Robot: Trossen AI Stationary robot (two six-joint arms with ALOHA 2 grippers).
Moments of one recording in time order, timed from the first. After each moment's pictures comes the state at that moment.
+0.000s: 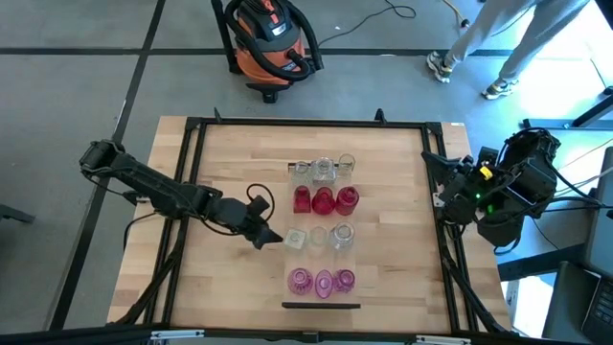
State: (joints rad) left arm -0.32 1.23 0.72 0.01 -0.08 -1.25; right arm 0.86 1.04 1.43 -1.23 1.52 1.53
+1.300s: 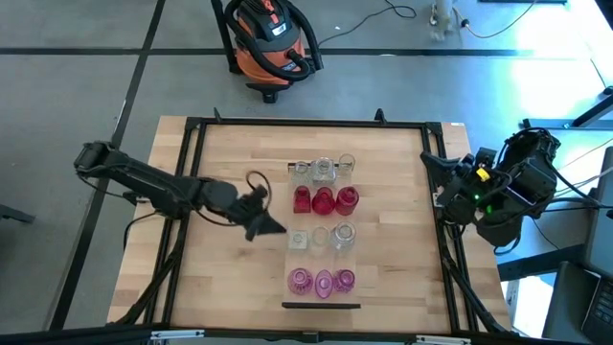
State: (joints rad) left arm -0.25 1.20 0.72 0.20 0.07 -1.09; right arm 0.86 1.04 1.43 -1.24 1.49 1.47
